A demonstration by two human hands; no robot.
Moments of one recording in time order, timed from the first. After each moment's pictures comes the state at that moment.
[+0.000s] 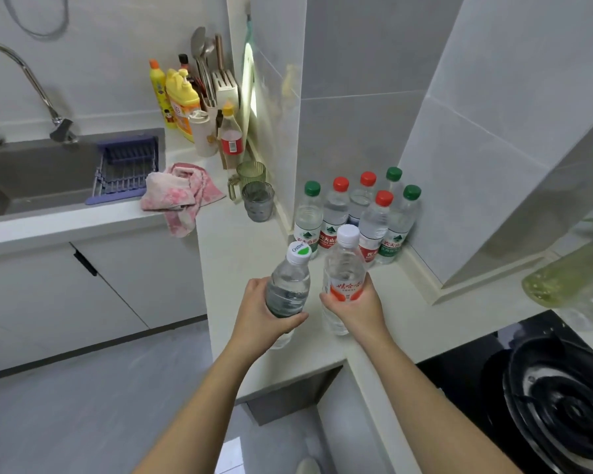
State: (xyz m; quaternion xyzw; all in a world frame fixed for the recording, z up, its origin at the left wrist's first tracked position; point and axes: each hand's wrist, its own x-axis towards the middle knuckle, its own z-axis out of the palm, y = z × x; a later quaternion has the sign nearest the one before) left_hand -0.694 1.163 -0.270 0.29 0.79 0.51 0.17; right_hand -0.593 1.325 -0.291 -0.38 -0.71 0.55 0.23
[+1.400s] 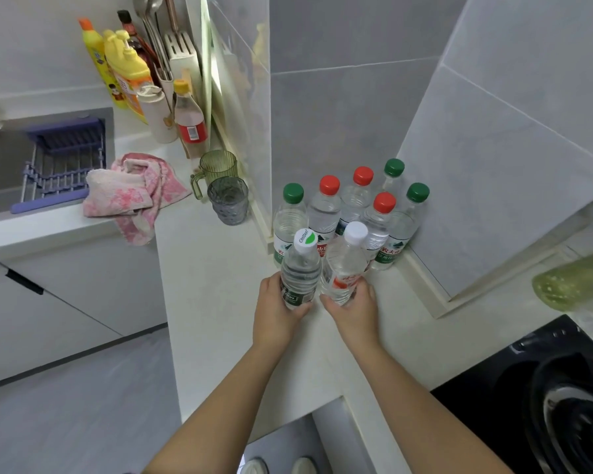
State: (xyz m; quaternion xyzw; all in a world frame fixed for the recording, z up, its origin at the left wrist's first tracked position) left_hand -0.741 1.280 -0.352 0.24 0.82 0.48 0.18; right_hand -0.641 1.392 -0.367 -0.49 -0.73 0.41 0.24
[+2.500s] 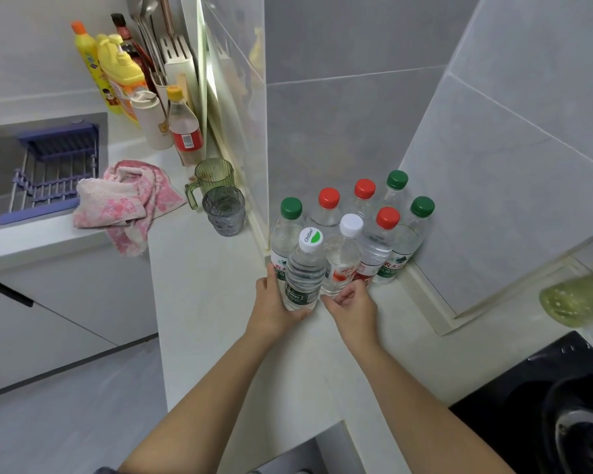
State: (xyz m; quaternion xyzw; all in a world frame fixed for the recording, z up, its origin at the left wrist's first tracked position) left_hand -0.784 1.307 -0.367 0.28 0.80 0.45 0.27; right_hand -0.664 1.417 -0.368 -0.48 -0.71 0.45 0.24
